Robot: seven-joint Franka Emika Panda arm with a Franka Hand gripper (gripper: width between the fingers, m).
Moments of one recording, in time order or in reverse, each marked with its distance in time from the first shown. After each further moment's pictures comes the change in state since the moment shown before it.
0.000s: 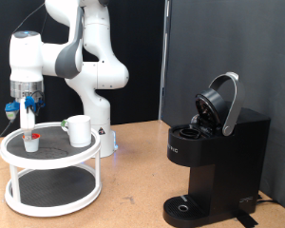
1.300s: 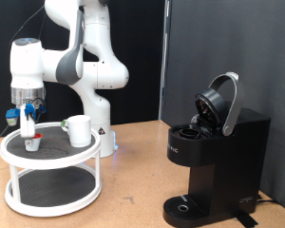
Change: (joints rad) arm 0.008 0.048 0.001 -0.003 0.032 0.049 0.005
